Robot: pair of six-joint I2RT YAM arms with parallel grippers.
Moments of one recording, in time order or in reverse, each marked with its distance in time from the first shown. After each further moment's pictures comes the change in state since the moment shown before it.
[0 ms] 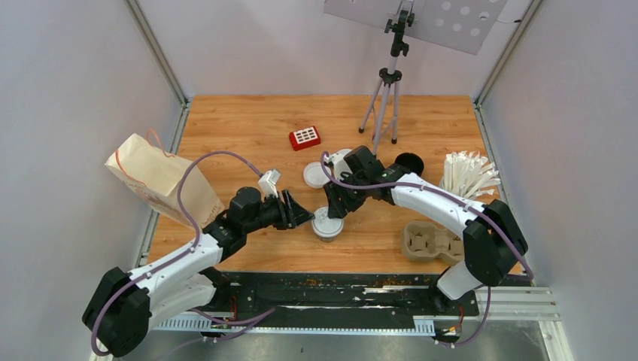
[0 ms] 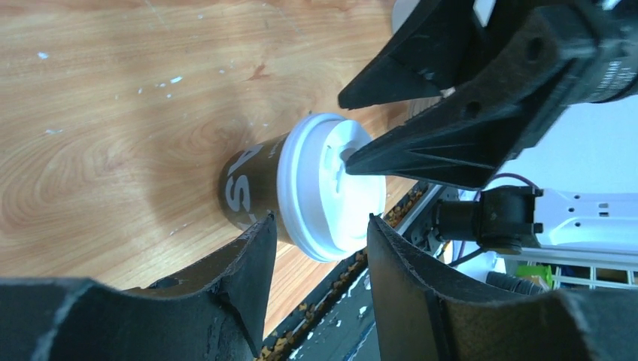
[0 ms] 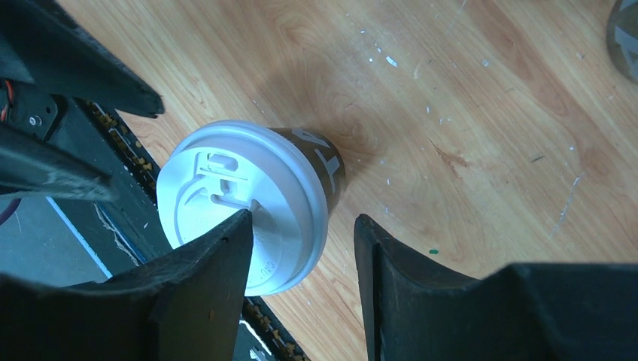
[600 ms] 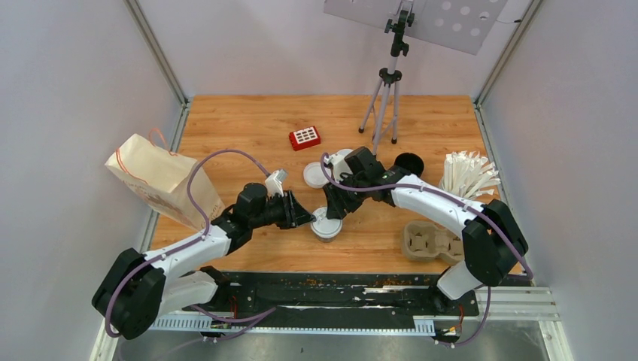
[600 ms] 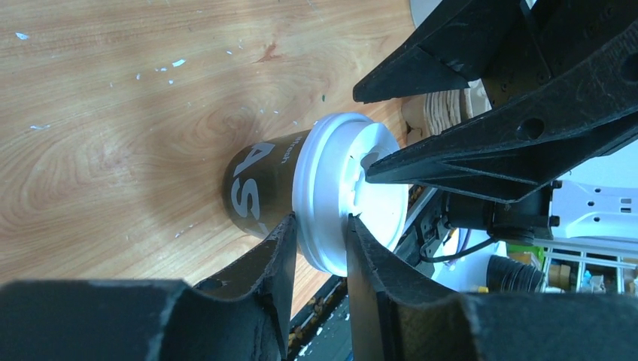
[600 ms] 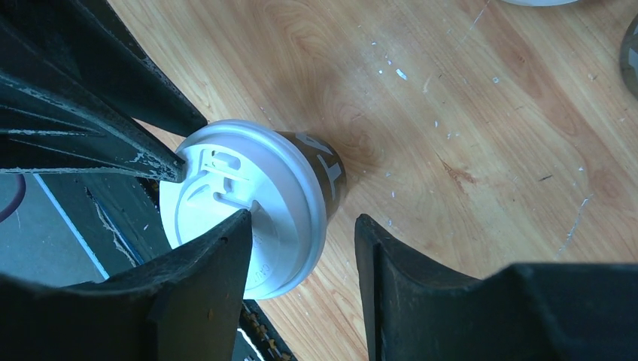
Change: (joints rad) left arm 0.026 0.153 0.013 0.054 0.071 0.017; right arm -0.003 0.000 -0.031 0.061 -0.040 -0.027
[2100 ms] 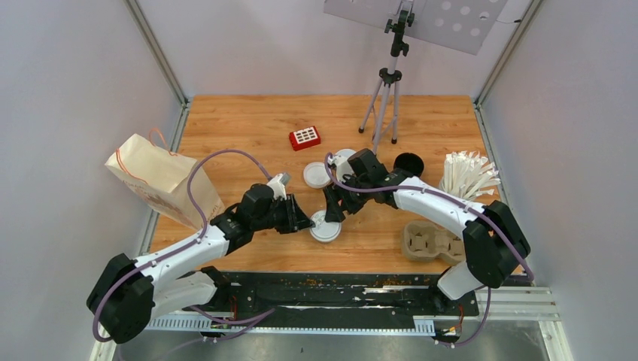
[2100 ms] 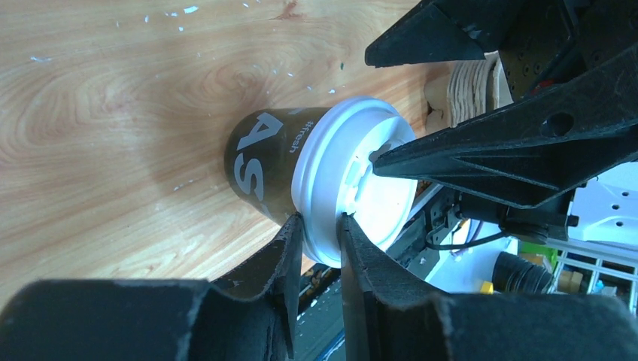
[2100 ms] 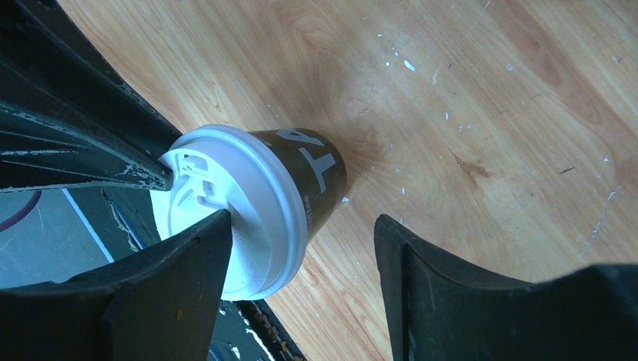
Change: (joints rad) left arm -0.087 -0.040 0.087 -0.253 -0.098 -0.017; right arm -0.026 -0.016 -0.046 0.043 -0.035 0.043
